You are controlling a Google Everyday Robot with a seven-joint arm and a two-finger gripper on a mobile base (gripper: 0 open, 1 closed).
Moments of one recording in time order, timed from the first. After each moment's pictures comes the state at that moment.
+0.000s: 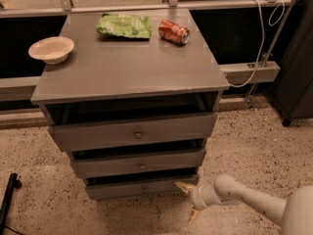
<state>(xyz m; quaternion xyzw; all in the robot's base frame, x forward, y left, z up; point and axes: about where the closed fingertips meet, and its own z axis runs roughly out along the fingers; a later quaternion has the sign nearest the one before) 0.505 -0.123 0.246 -0.76 0.53 0.16 0.33</state>
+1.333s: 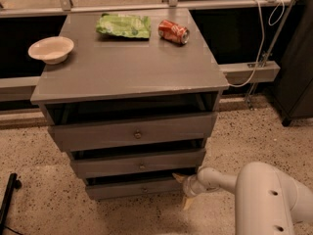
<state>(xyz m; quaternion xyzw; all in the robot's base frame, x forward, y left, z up) 0.586 -0.118 0.174 -0.78 0.57 0.08 0.26</state>
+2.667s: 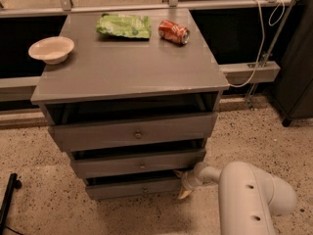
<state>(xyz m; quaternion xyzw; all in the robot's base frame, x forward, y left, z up) 0.637 -0.124 0.145 -0.76 0.59 0.05 0.26</state>
